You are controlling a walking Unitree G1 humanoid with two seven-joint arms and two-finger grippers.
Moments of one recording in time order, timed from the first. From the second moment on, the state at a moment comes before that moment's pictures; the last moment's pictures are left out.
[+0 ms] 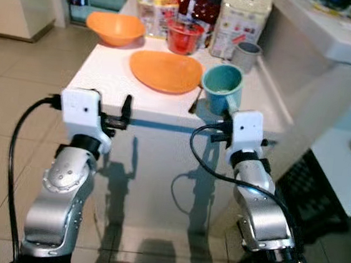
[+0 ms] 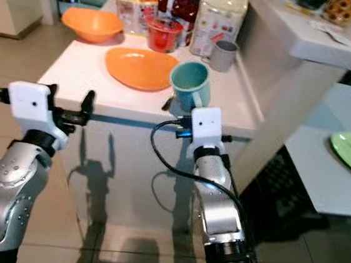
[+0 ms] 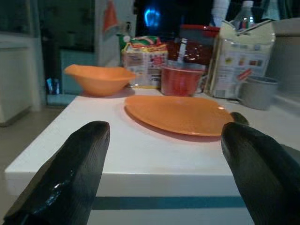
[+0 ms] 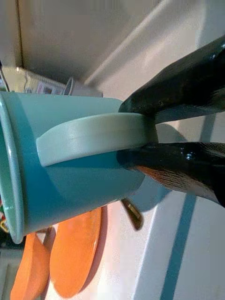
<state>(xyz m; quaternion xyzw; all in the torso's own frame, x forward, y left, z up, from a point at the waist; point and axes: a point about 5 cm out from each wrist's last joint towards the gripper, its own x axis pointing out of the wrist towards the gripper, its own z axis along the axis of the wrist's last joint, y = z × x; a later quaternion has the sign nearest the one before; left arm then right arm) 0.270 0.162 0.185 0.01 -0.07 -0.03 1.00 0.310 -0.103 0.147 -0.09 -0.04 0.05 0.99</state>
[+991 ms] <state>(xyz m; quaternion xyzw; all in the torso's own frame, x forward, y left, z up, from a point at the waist) 0.269 0.165 0.188 0.02 -0.07 -0.04 1.00 0.312 -0.090 0.152 -0.09 -0.05 0.07 0.99</state>
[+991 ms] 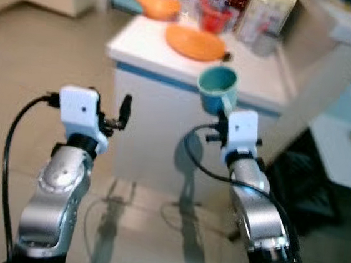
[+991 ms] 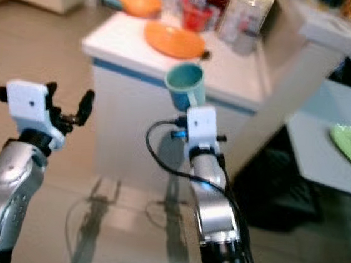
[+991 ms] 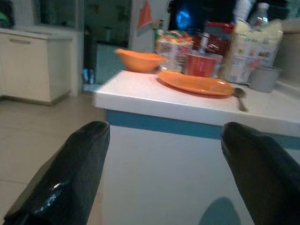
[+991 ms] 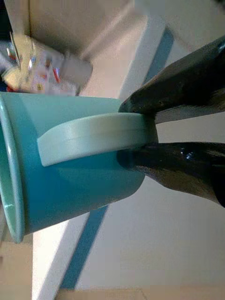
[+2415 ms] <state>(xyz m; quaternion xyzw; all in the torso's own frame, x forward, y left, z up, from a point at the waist) 0.280 0.157 0.185 0.06 -0.06 -0.06 0.99 0.316 -0.087 0.144 -0.09 -0.03 0.07 0.99</state>
